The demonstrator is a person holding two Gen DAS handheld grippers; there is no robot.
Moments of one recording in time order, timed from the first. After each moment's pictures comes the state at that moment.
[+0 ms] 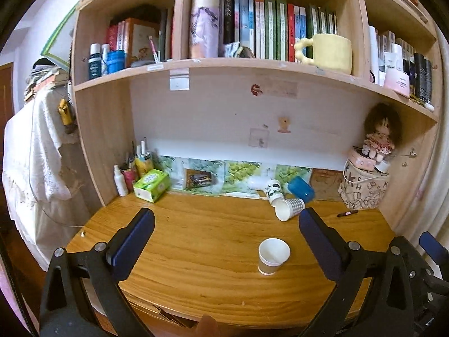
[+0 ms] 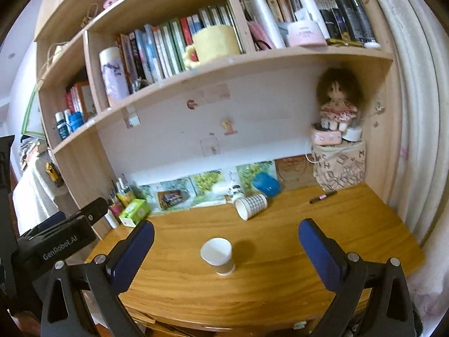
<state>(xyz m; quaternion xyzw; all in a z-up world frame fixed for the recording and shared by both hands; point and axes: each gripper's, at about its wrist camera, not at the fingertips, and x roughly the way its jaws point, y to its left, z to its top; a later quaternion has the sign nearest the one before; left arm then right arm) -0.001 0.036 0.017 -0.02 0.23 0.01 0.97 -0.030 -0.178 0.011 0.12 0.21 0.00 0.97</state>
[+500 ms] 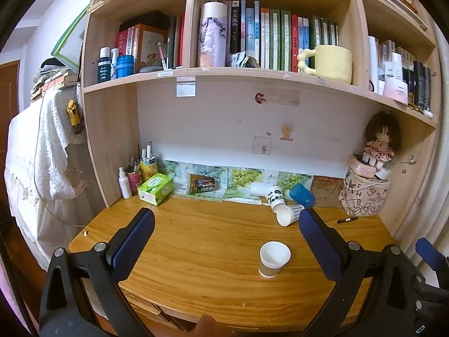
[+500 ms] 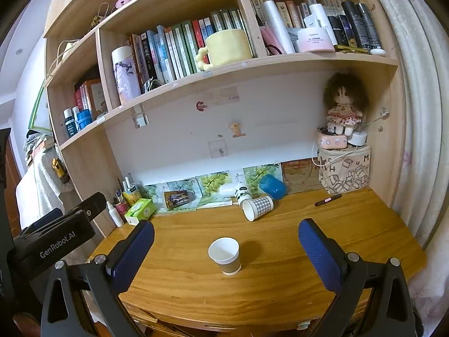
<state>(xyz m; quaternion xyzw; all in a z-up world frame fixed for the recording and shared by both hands) -0.020 0.036 0.018 -0.03 0.21 0.01 0.98 -0.044 -0.166 0.009 0.11 0.21 0.01 0.97</state>
